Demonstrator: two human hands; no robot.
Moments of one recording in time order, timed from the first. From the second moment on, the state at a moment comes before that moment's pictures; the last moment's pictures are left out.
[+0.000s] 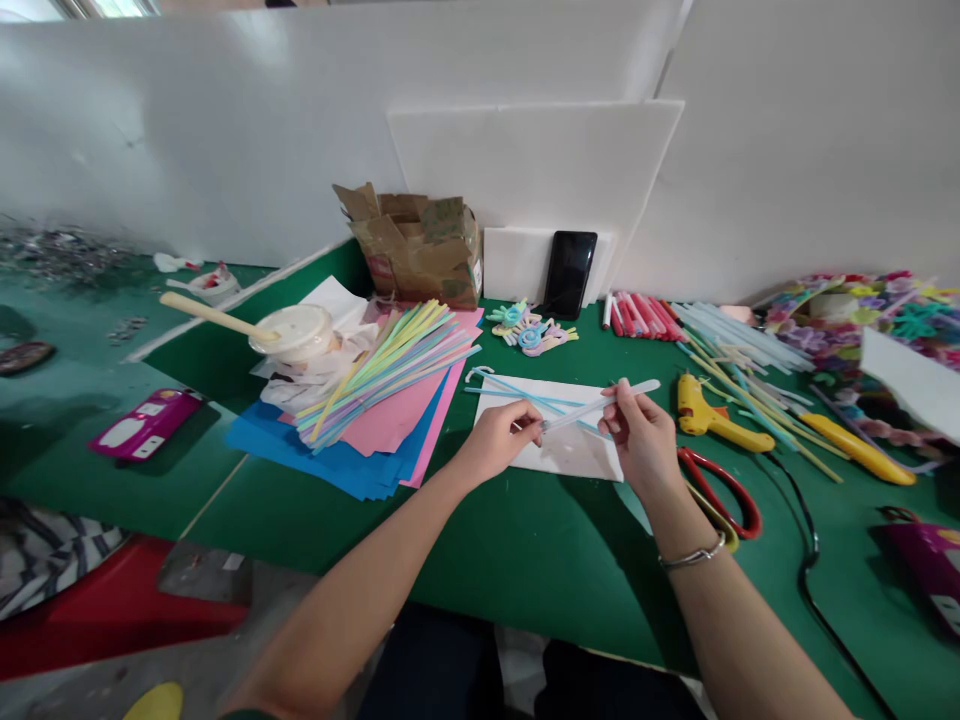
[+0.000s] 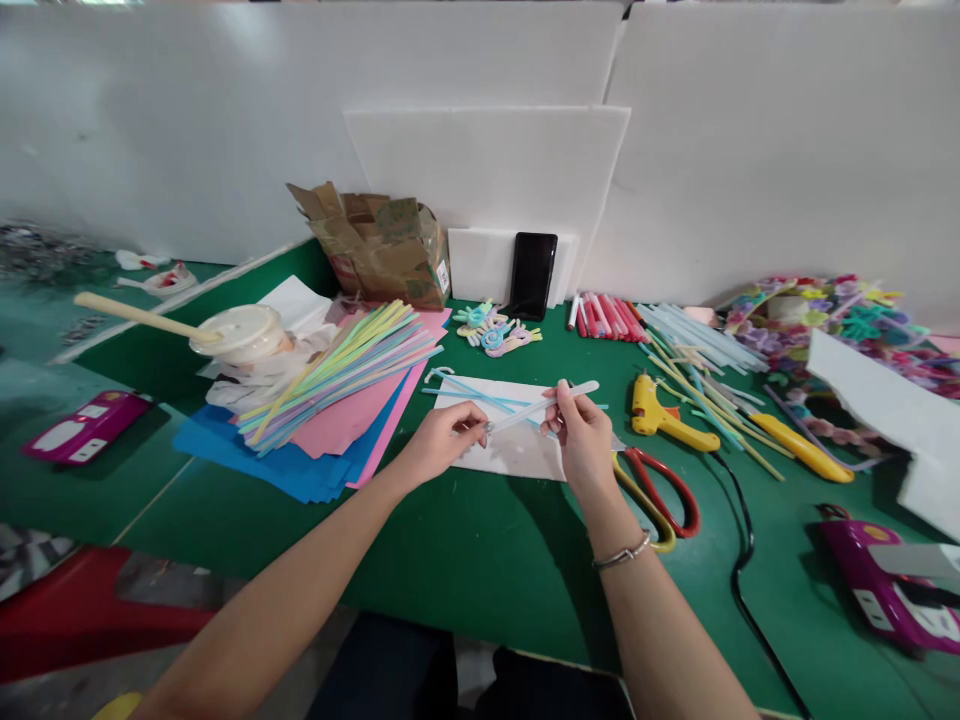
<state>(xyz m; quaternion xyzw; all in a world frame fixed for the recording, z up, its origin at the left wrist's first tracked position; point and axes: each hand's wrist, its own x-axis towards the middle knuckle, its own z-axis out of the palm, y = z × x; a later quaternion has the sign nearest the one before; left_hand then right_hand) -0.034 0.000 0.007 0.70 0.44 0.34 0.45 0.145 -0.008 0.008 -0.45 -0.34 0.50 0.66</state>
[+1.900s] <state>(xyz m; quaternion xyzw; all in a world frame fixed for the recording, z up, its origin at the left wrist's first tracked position) -0.029 -0.001 0.009 0.62 0.46 0.41 0.49 0.132 -0.016 0.000 -0.46 -0.60 0.46 0.47</state>
